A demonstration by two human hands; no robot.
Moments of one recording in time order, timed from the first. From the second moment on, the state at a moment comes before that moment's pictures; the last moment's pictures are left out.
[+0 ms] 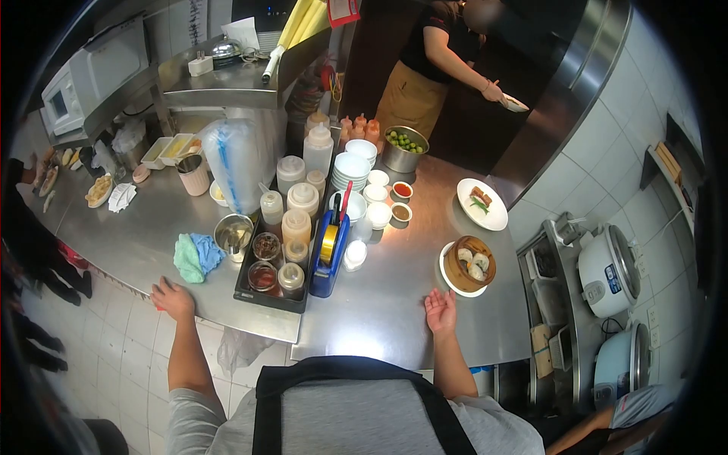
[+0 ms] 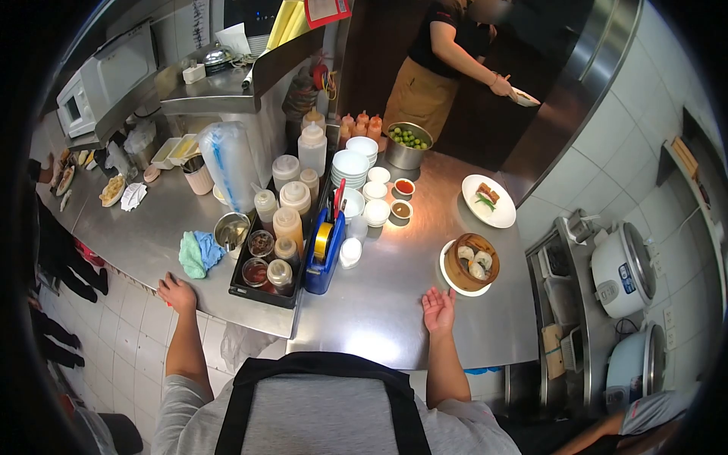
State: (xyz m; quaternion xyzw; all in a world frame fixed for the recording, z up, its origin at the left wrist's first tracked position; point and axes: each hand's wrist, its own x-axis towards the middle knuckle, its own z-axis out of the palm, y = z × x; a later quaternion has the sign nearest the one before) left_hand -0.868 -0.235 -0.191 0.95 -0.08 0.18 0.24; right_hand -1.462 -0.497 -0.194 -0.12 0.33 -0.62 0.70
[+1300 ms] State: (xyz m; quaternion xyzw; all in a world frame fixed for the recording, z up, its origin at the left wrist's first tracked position) left_hand -0.887 -0.236 -0.166 0.94 -0.04 0.14 0.32; right_hand -1.481 -0.501 -0.206 -0.08 0.23 -0.58 0.78
